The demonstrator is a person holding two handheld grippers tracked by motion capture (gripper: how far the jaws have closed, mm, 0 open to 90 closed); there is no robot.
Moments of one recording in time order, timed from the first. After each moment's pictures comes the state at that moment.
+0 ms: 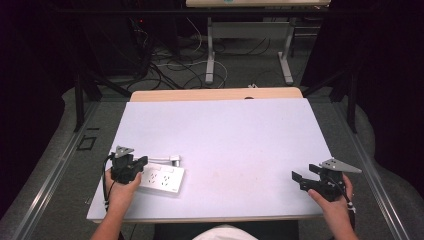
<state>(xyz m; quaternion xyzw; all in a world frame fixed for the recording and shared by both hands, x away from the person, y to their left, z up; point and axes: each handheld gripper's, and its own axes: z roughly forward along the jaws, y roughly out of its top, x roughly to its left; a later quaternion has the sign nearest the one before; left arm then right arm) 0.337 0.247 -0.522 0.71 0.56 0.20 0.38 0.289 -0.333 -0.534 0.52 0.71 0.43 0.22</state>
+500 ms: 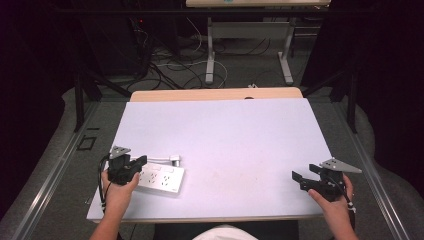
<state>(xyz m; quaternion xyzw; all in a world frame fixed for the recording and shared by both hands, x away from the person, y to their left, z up) 0.326 0.249 -0.506 0.70 0.55 0.19 0.40 0.288 -0.334 -0.534 0.52 0.70 0.44 0.22</state>
